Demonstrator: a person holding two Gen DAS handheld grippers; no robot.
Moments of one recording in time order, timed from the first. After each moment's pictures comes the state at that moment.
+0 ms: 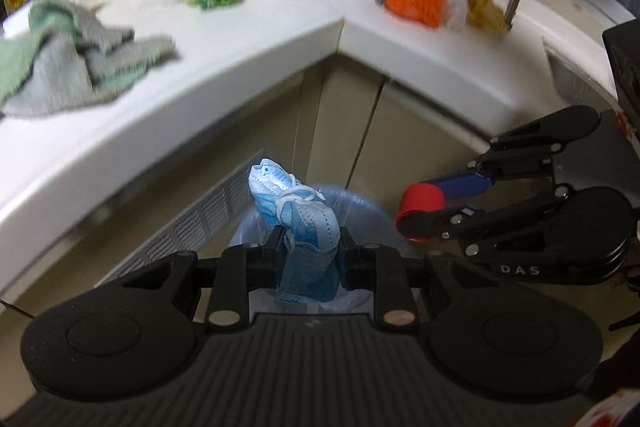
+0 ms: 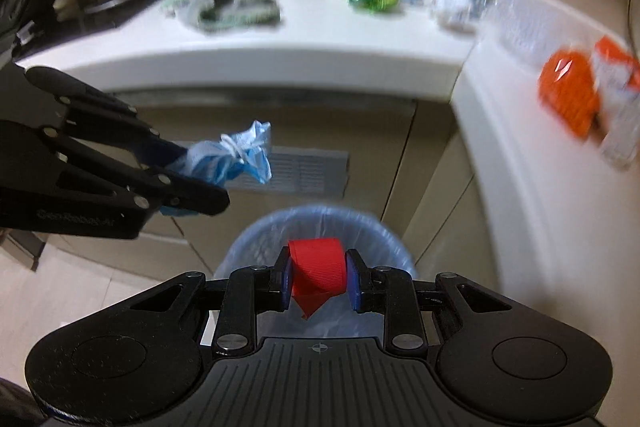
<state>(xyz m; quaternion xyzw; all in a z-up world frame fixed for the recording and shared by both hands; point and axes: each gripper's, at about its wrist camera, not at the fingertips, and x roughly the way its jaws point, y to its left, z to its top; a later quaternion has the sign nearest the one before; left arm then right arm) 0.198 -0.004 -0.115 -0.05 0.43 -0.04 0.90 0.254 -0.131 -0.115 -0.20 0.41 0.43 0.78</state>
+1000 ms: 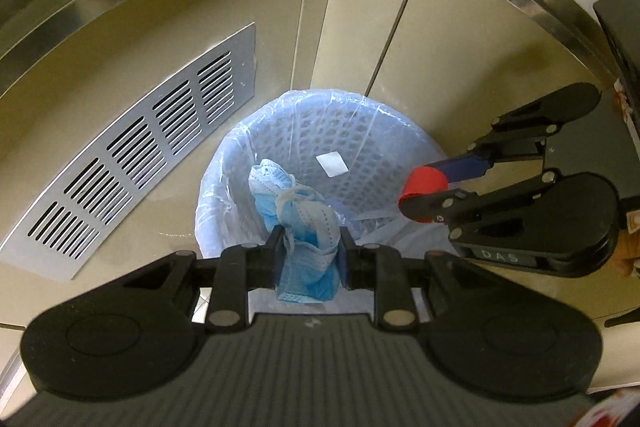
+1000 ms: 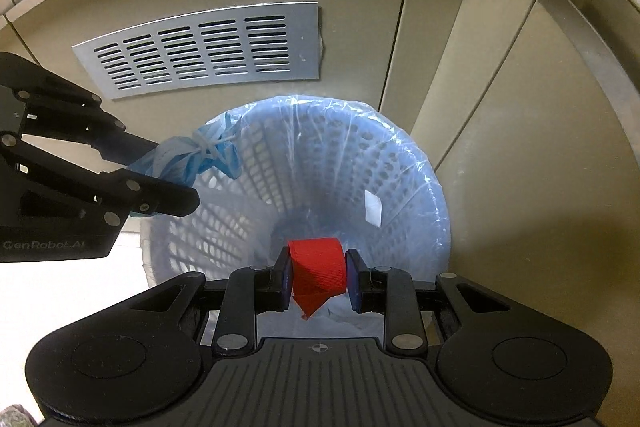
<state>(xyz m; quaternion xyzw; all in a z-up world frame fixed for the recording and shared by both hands) 0.243 -0.001 -0.231 -0.04 0.51 -0.05 0.86 0.287 -0.117 -0.240 -0.22 0.50 0.37 0.75</state>
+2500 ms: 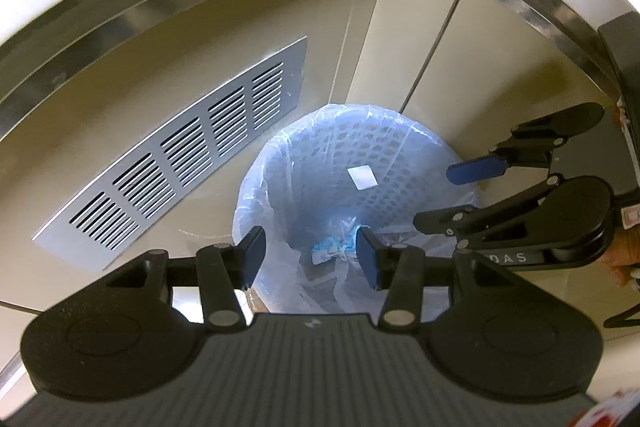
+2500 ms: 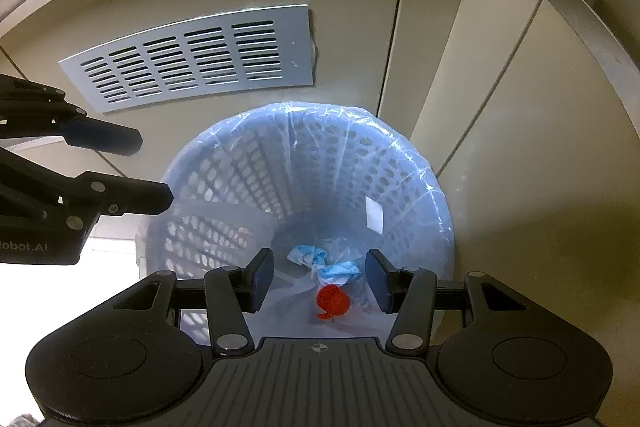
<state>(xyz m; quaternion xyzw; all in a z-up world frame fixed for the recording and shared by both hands) 0.231 0.019 -0.216 -0.06 0.50 -0.01 0.87 0.295 -0.109 -0.240 -0.21 0.50 0.37 0.76</state>
